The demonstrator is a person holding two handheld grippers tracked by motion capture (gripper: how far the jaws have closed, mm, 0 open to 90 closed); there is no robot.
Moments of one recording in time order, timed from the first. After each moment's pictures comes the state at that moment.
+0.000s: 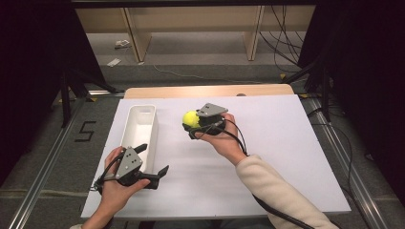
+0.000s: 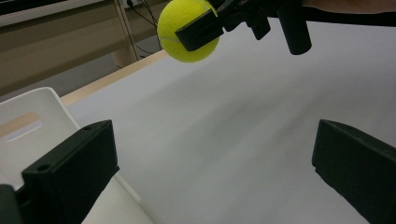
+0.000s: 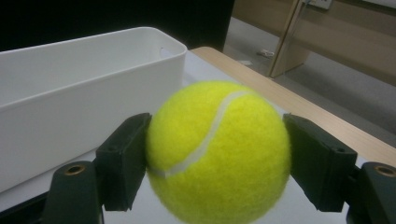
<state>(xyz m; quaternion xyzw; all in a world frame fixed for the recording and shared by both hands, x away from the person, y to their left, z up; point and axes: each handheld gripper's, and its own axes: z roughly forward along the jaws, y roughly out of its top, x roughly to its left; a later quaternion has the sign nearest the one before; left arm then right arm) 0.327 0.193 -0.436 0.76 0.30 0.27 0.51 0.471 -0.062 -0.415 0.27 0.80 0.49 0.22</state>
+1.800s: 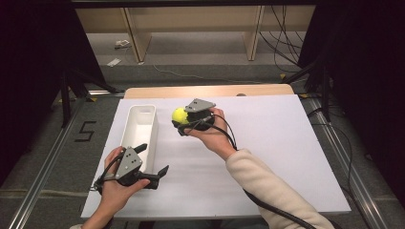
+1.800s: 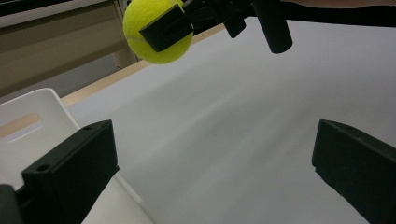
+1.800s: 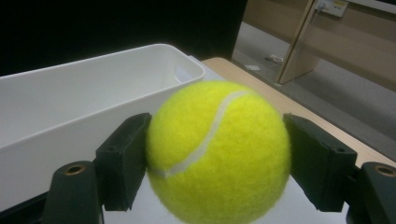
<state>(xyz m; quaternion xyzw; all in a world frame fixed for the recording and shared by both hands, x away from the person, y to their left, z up) 0.327 0.193 -0.436 0.76 0.30 0.27 0.51 0.478 -0.032 -0.403 0.25 0.80 0.49 0.22</state>
